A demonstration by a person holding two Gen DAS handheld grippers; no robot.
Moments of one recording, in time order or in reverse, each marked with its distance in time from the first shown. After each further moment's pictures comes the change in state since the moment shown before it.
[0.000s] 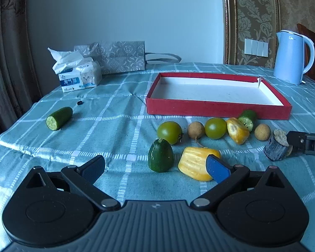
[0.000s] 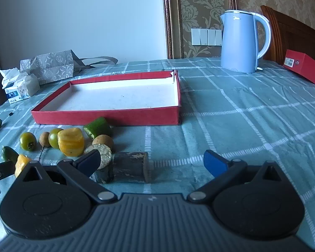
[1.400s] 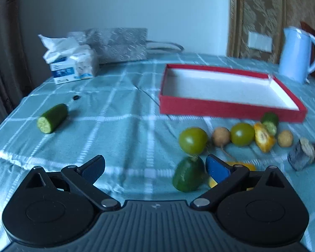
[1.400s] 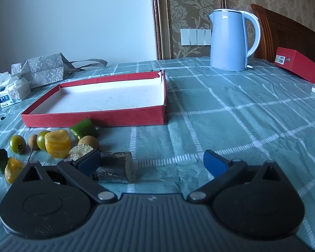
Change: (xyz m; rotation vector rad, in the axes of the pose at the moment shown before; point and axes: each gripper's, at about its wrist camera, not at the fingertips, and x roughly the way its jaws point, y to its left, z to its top) left arm 0.048 0.033 0.019 0.001 0.092 -0.060; right arm 0.001 -0.013 -0.004 0.029 -0.013 -0.037
